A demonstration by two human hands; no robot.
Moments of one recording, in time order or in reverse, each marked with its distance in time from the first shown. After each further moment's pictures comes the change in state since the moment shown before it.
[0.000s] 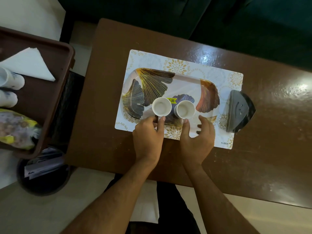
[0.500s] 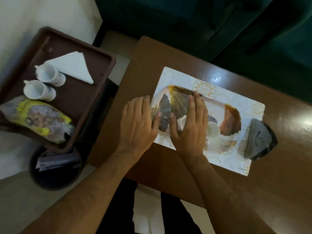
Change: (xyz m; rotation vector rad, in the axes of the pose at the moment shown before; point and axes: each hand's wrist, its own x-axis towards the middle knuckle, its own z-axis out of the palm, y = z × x) left_hand 0.073 -0.060 -0.106 0.428 0.095 0.330; right_hand 0.003 -0.119 0.050 -0.135 -0.237 -0.653
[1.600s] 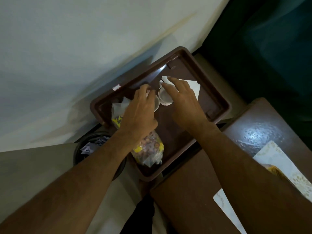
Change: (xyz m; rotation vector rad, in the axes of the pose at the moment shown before) left_hand 0.041 -0.318 -0.074 -0.212 -0.064 -0.461; right_hand 0.122 -0.305 0.221 0.069 -0.734 -0.785
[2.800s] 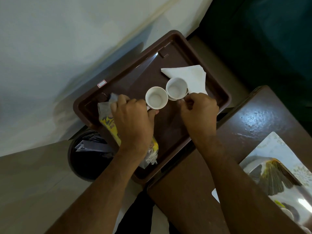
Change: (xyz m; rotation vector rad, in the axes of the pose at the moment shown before) left_hand -0.005 0.022 0.024 0.115 0.258 -0.300; right_hand -0.034 0.020 0.006 0.165 0.296 0.523
